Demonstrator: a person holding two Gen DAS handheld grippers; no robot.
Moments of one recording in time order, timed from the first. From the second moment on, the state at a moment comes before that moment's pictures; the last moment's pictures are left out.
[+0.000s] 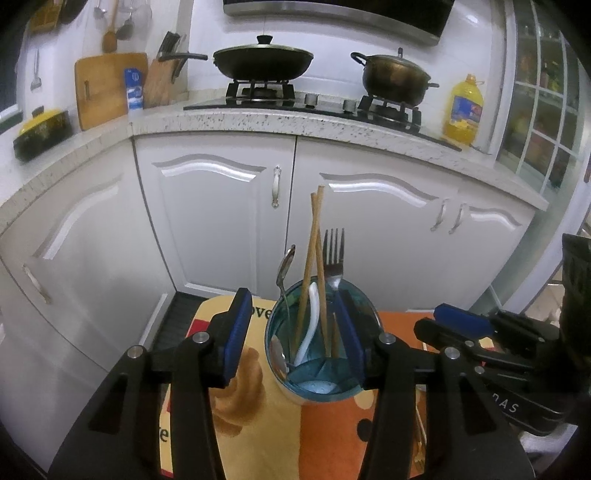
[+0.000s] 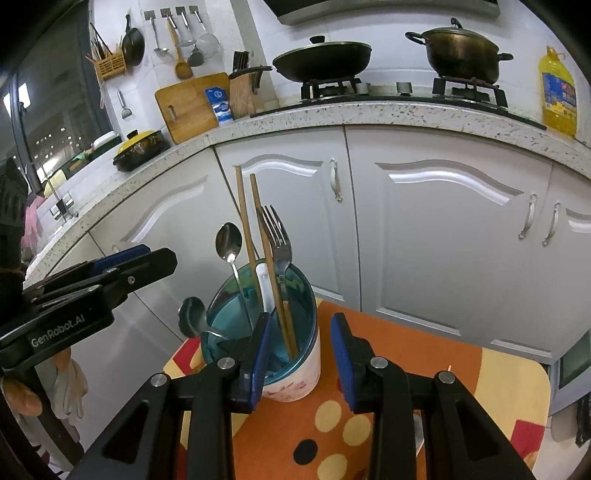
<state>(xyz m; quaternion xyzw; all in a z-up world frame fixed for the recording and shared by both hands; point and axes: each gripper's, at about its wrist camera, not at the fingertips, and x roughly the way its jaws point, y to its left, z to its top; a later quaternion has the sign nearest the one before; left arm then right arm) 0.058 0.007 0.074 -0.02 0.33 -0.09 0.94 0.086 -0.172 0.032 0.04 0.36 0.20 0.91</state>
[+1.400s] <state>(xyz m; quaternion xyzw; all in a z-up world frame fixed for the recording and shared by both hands) -0.025 -0.063 0.049 0.00 0.36 -0.16 0.92 -0.009 -0.250 0.015 0.08 0.38 0.13 0.91</state>
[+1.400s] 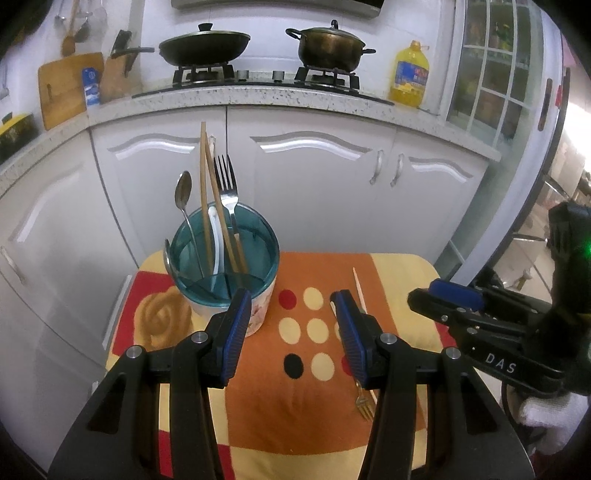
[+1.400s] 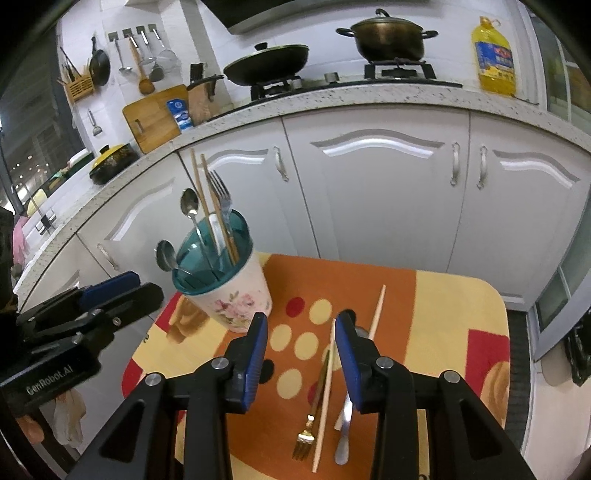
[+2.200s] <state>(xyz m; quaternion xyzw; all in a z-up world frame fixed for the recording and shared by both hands) -0.002 -0.076 -0.041 -0.03 0.49 -0.18 0.85 0.025 -0.268 -0.094 0.07 0.48 0.12 0.87</state>
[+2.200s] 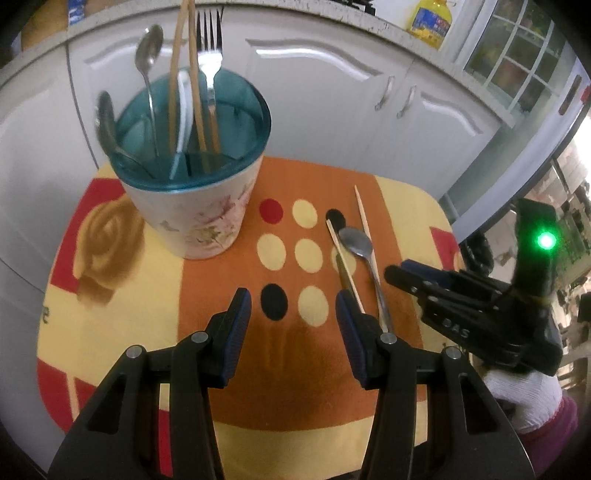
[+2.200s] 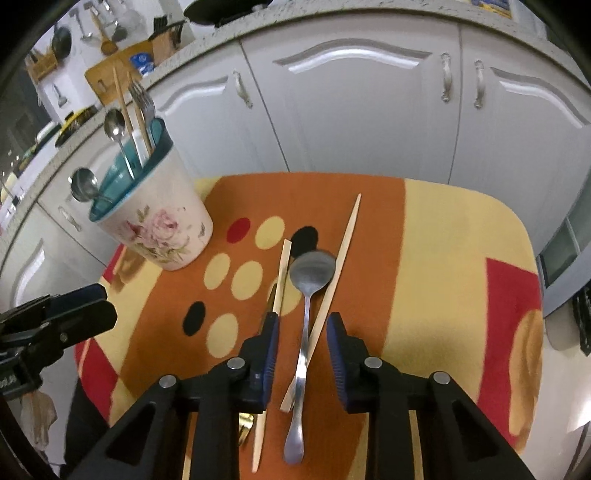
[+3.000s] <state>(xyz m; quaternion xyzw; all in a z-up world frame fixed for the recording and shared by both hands) 0.048 -0.126 -0.079 -0.05 0.53 -0.20 0.82 0.043 -0.307 -0.105 0.10 0.48 0.11 0.86</state>
